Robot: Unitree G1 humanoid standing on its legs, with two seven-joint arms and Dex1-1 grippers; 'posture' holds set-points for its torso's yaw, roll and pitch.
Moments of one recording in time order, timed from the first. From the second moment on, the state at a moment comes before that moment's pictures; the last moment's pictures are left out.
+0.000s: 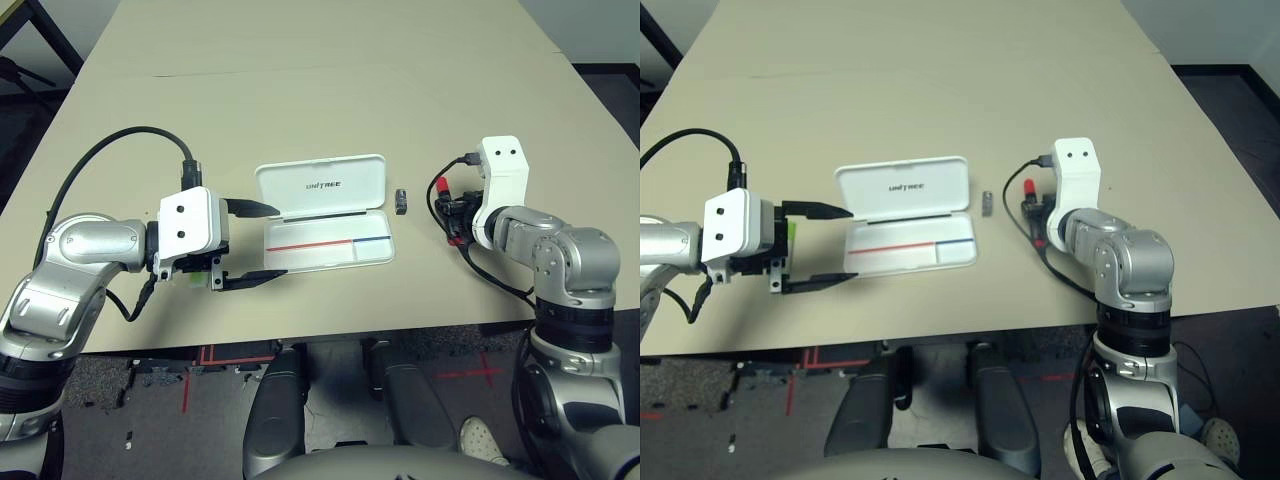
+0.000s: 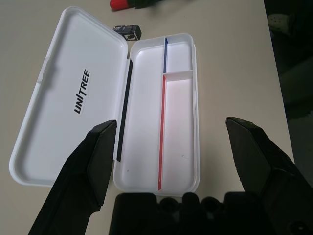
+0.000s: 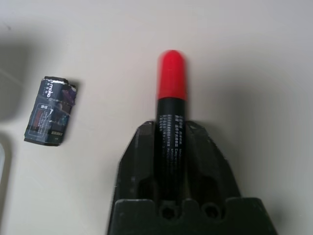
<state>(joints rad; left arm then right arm) -0.24 0.93 0.05 -0.43 -0.39 0.34 -1.14 -0.53 -0.31 -0.14 -0.27 0.27 1.35 0.15</state>
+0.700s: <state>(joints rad) -0.25 0.93 0.03 -0.44 -0.39 0.36 -1.13 -0.82 -0.97 0.27 -0.03 0.33 0.71 1.23</state>
